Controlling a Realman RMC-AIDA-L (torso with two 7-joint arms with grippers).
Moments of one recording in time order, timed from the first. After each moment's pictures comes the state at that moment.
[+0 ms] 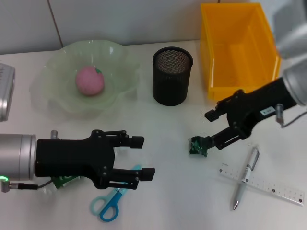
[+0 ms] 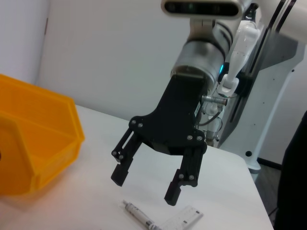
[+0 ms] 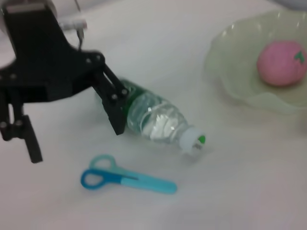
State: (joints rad) left arm -0.38 -2.07 1.27 0.97 1.69 1.60 -1.60; right arm 0.61 2.07 -0.99 -1.21 -2.31 -1.74 1.91
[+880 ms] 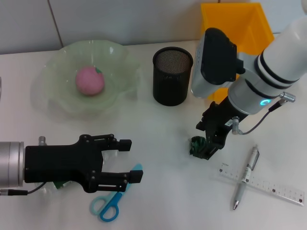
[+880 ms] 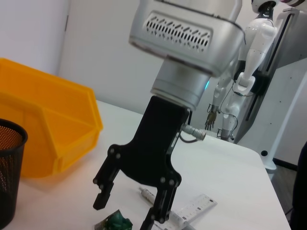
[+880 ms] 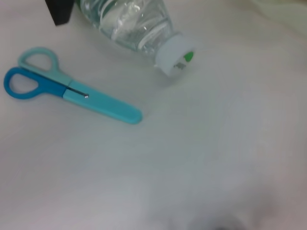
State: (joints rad) left arm -0.35 -2.05 1.25 0.94 1.69 1.59 -1.55; right arm 0.75 2.08 -1.43 -1.10 -2.55 -1.48 2.12
